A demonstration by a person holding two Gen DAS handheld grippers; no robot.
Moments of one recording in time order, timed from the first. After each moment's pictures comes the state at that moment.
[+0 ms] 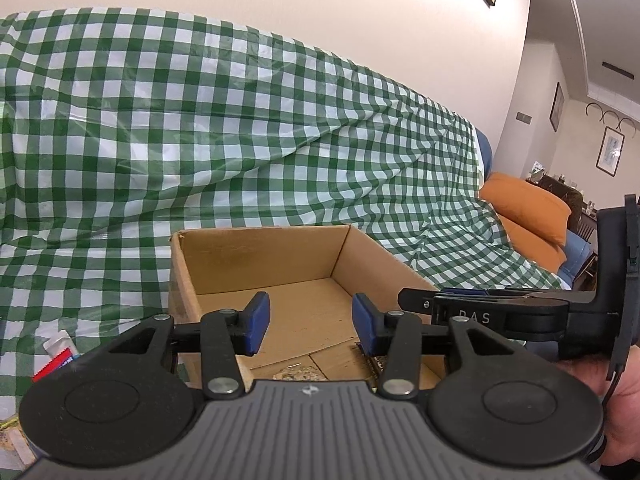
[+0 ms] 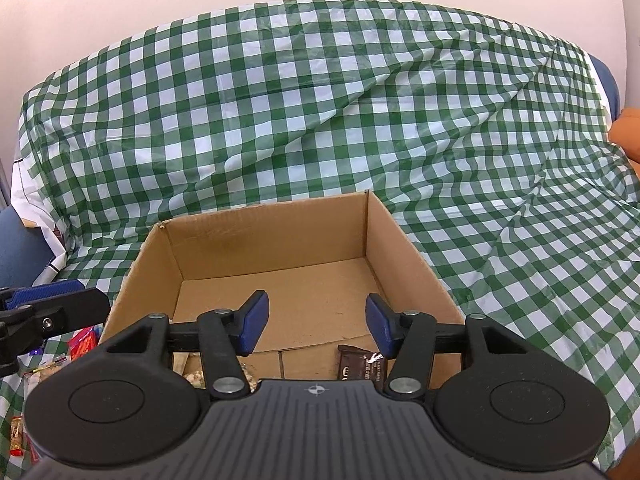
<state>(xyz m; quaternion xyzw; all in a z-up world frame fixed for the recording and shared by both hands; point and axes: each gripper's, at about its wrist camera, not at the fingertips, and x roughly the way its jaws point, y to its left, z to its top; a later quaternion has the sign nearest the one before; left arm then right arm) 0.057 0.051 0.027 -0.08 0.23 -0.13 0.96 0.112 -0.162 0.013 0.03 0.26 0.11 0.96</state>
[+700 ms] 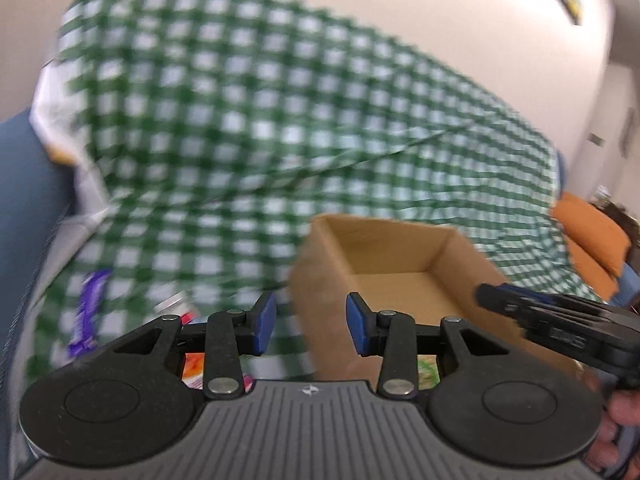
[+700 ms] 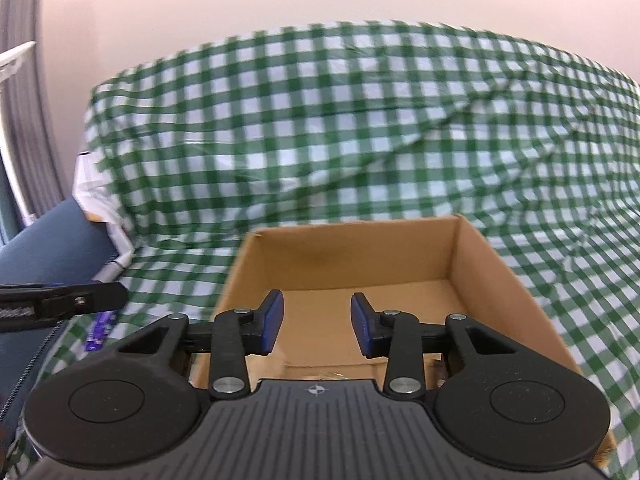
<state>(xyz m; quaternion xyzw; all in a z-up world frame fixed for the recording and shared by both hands) 0.036 0.155 0.029 -0.13 0.28 -0.01 0.95 0.083 -0.102 0.024 0.01 0.22 0.20 0.95</state>
